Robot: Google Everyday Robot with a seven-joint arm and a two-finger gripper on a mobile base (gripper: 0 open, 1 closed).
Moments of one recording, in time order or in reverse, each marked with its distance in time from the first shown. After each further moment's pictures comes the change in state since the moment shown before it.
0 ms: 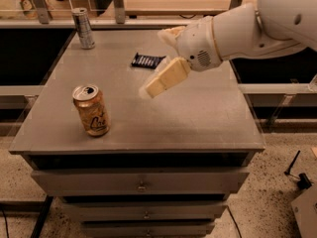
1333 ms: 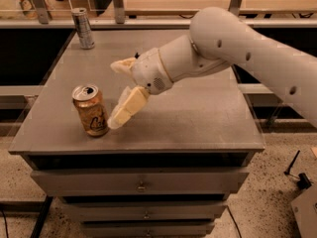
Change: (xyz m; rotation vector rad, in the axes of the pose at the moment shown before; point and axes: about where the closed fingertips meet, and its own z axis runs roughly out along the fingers) arm 0.018 0.045 0.108 -0.295 -0.034 -0.086
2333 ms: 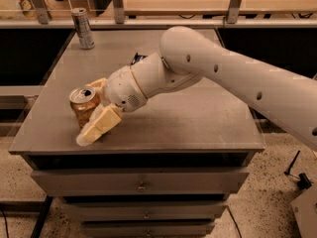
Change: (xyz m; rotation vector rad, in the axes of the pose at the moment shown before) arm -0.016 0.043 0.066 -0.180 -0.078 -0.003
